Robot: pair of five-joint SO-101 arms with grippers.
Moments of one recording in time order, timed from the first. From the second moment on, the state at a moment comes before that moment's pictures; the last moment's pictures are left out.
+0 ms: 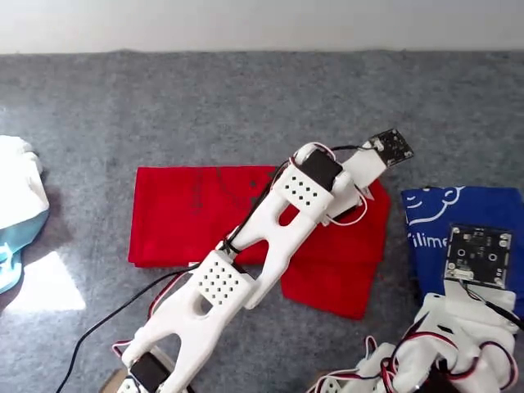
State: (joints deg) left arm 39.3 66.2 -78.6 99.4 -13.1; right arm 42.0 -84.0 35.0 95.7 32.7
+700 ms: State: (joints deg) left arm 41.8 55.8 -57.9 95.2 -13.1; right arm 42.0 -84.0 35.0 95.7 32.7
